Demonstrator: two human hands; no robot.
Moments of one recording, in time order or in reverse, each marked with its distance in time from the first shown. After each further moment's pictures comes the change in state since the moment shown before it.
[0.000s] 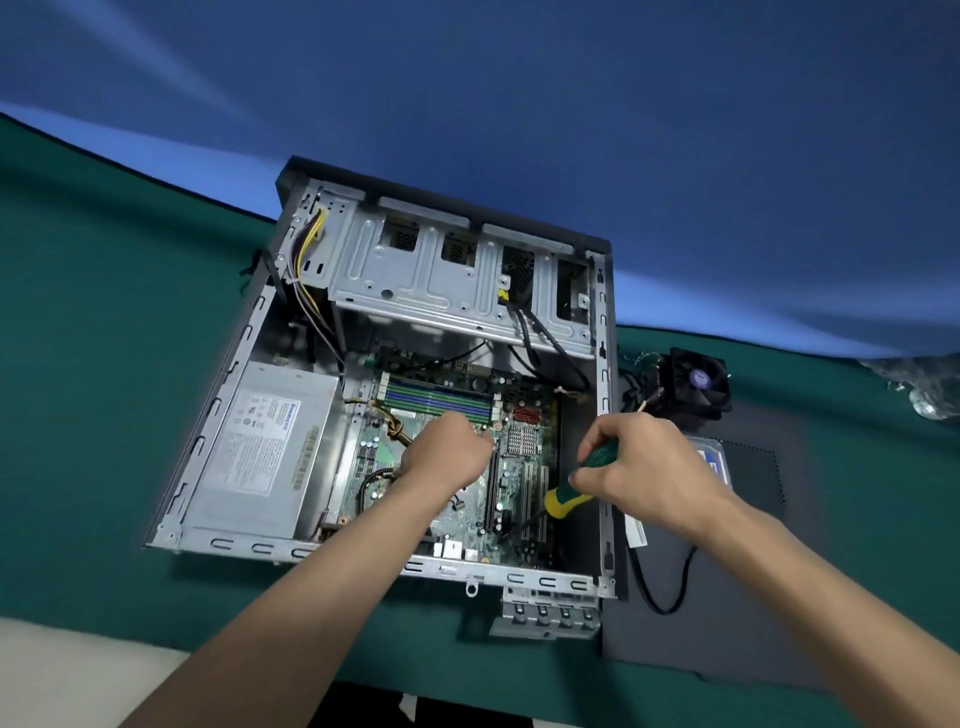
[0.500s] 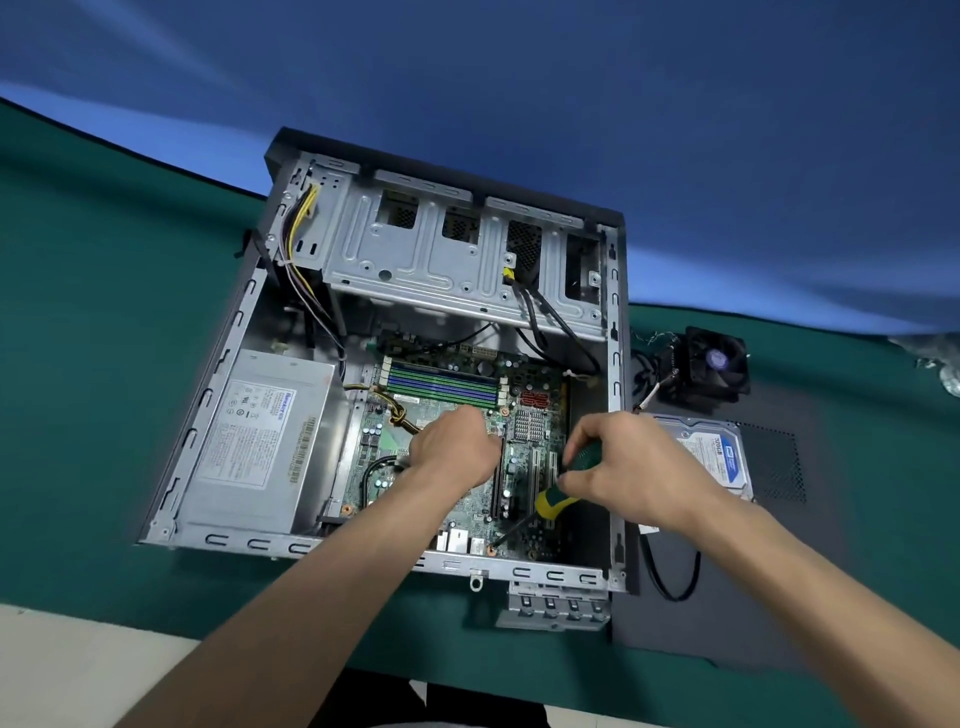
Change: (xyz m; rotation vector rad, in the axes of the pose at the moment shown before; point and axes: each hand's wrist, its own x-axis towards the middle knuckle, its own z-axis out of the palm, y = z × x) left_hand -0.004 0.004 0.004 0.294 -0.019 0.035; right_hand 0.009 -0.002 0.015 -0.095 -0.090 -0.050
